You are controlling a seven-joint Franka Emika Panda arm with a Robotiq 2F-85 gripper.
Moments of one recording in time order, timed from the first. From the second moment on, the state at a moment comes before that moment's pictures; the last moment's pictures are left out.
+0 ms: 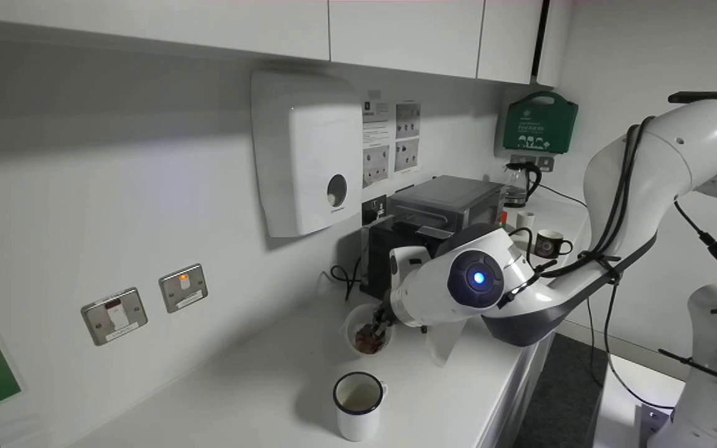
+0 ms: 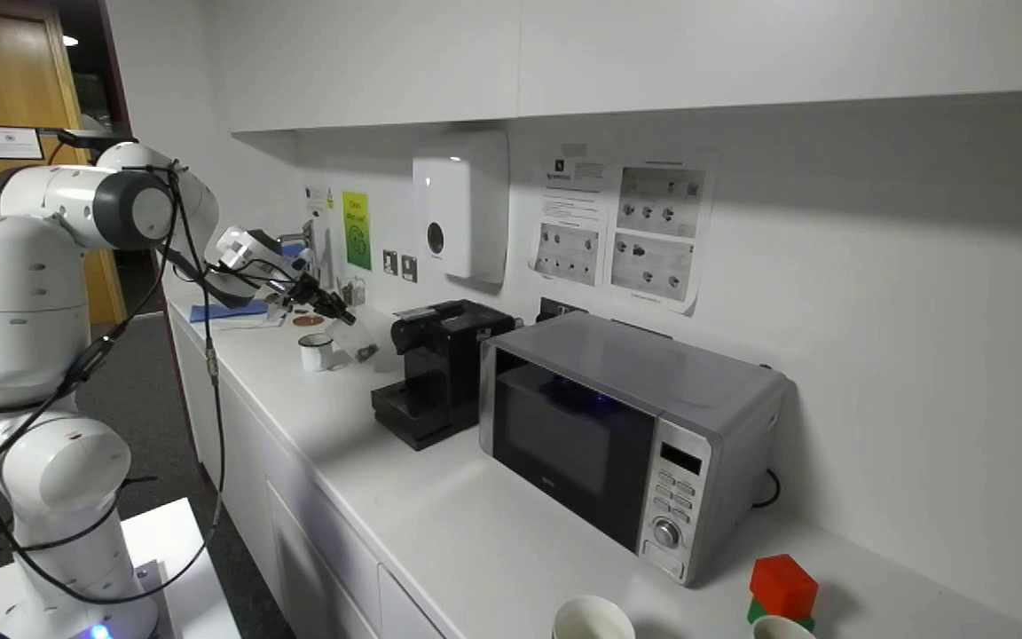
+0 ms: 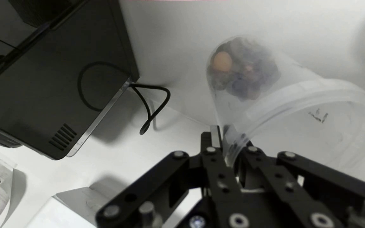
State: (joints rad) arm 0.41 0.15 0.33 -1.99 -1.12 2.19 1.19
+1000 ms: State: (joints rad) arm 0.42 0.19 0.33 -1.98 -1.12 2.18 1.19
